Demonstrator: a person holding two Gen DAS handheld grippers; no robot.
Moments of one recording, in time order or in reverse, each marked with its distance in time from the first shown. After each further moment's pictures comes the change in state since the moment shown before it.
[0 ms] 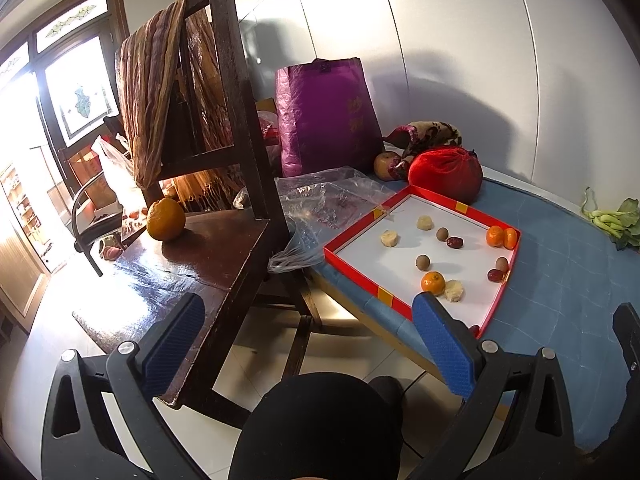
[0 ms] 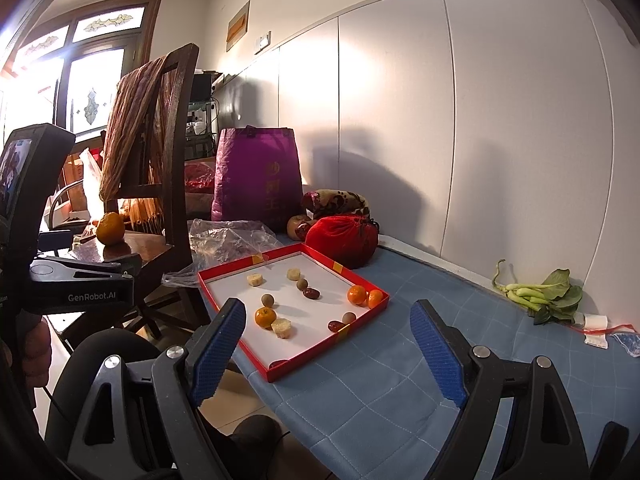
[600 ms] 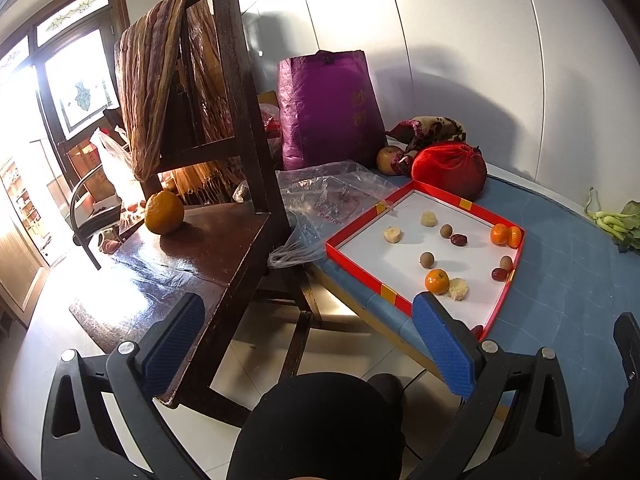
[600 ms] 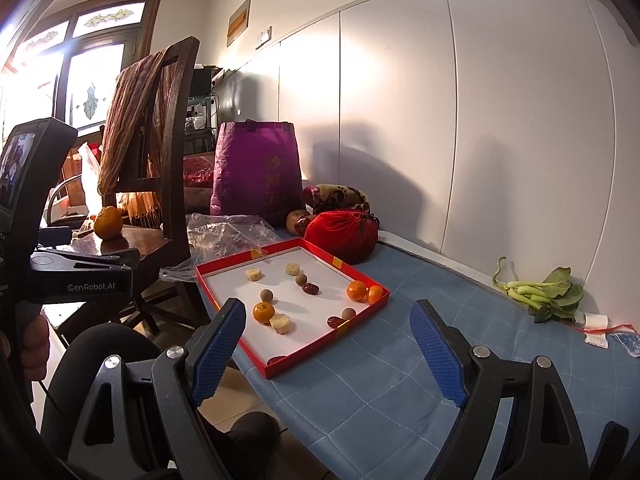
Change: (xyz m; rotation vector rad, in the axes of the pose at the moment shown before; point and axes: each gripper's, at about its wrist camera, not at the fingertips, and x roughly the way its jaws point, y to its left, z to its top) left arm 0.006 -0.003 -0.001 -0.017 0.025 0.007; right arm 0.006 0.002 -0.005 -0.009 0.014 -0.005
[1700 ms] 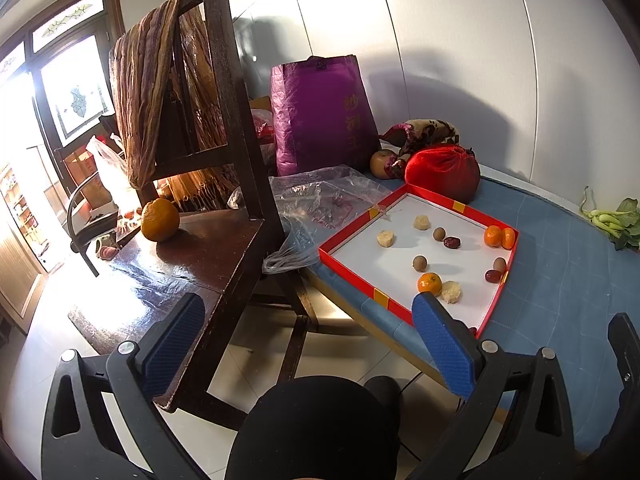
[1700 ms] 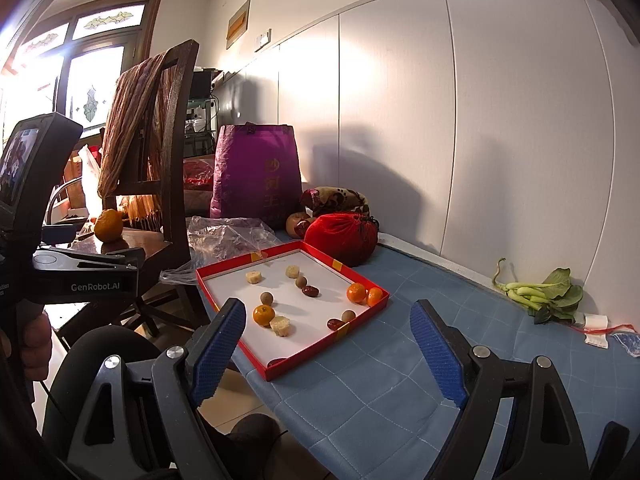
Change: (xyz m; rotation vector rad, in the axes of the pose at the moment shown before) left arm -0.008 -0.006 0.004 0.011 -0.011 -0.009; right arm -0.002 -0.002 0.002 0.003 -0.005 0.004
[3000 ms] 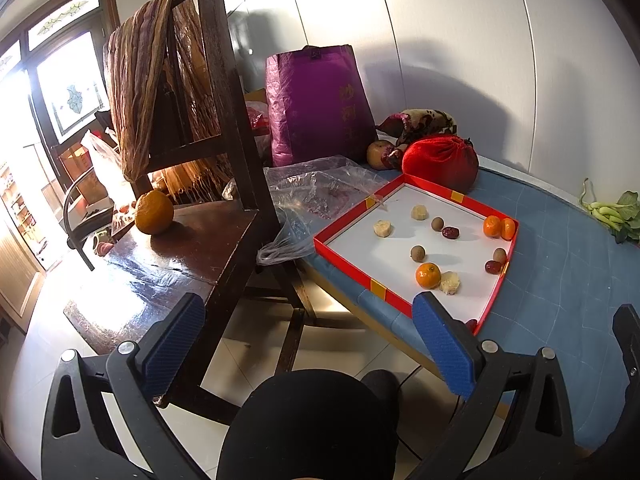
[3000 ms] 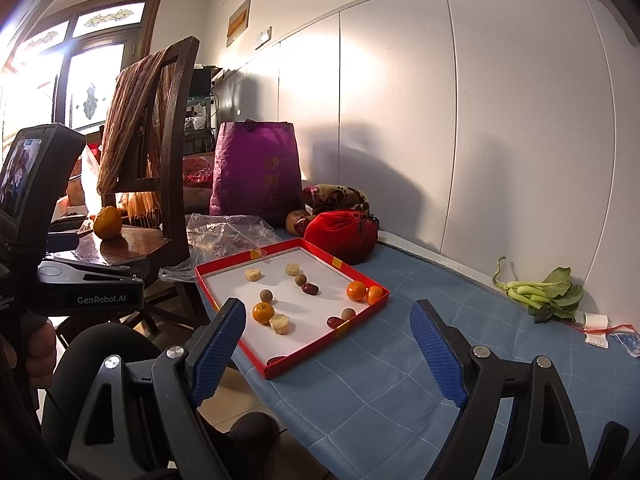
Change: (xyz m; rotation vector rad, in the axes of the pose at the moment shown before) left arm 0.010 0.000 -0.006 0.013 0.018 -0.015; right arm 0.003 -0.002 0.002 -0.004 0.009 0.000
